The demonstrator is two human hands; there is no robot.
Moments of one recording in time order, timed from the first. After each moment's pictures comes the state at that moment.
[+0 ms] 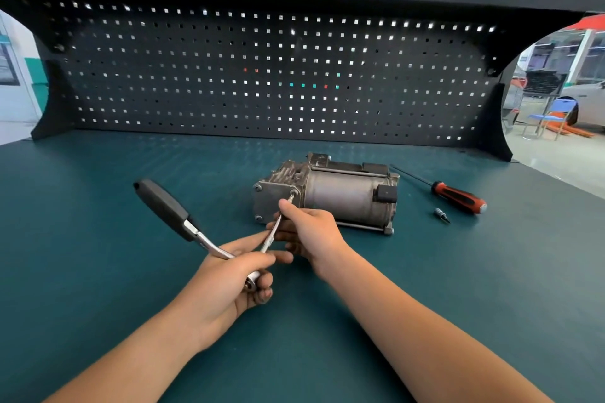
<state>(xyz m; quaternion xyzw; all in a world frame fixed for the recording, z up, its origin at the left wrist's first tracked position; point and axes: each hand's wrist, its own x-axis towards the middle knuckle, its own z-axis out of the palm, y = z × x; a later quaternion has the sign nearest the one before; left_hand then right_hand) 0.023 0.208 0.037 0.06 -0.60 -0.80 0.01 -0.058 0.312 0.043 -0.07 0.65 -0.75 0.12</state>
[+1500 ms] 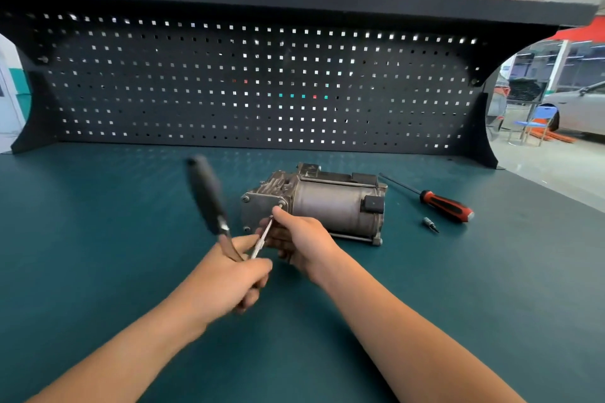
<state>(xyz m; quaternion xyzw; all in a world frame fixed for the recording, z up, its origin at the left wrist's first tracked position) 0.016 0.214 0.060 0.07 -0.78 -0.62 0.03 -0.074 0.316 0.048 -0.07 0.64 -0.74 0.17</state>
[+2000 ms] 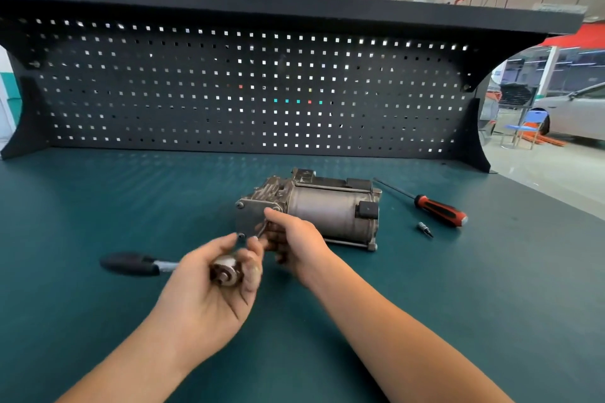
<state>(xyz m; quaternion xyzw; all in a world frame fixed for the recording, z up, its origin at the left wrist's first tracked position) 0.020 0.214 0.063 0.10 -0.26 -0.95 -0.11 -0.076 0.312 0.051 -0.04 0.65 -0.75 0.16</state>
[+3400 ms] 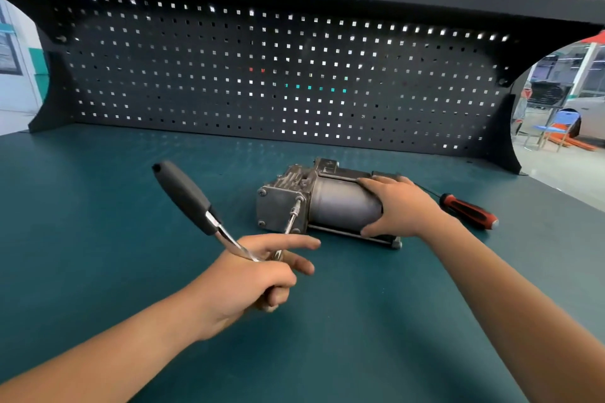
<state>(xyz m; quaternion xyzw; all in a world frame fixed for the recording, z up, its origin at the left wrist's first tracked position) 0.010 0.206 0.050 -0.07 -0.70 -0.71 -0.06 -0.134 0.420 0.083 -0.18 0.98 -0.02 -0.06</state>
